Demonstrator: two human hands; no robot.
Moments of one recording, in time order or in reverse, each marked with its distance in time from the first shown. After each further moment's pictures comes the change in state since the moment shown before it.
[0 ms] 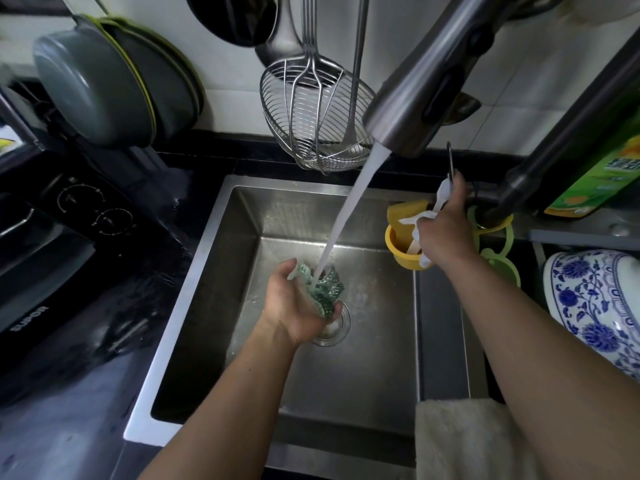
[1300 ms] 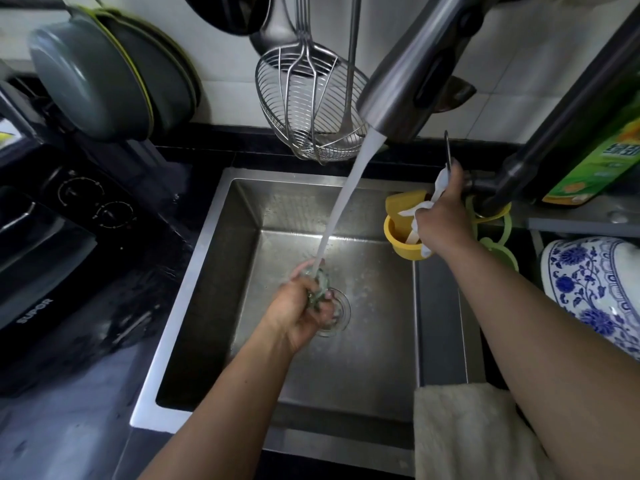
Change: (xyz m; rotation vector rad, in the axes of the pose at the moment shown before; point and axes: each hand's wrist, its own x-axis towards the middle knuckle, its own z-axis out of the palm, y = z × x) left_hand -0.012 -0.015 -0.007 0.172 0.028 0.100; right_hand 0.004 0.005 0.002 -0.096 0.022 -0.055
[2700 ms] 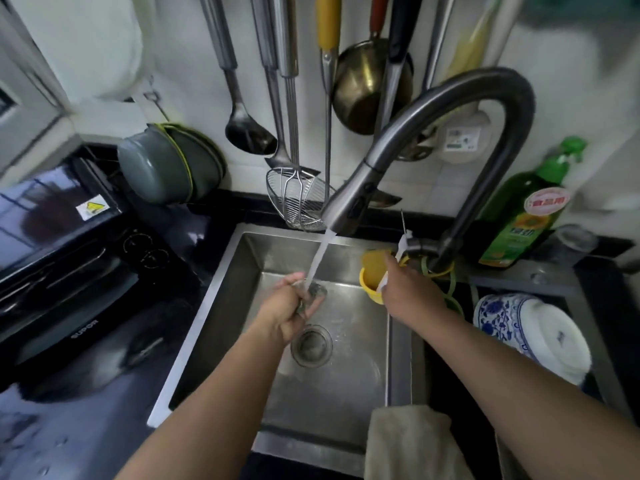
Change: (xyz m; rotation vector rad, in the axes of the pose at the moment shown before) left_hand -0.059 0.047 0.065 0.000 0.105 0.141; right_hand -0.054 -0.010 -0.058 -0.734 -0.233 -0.401
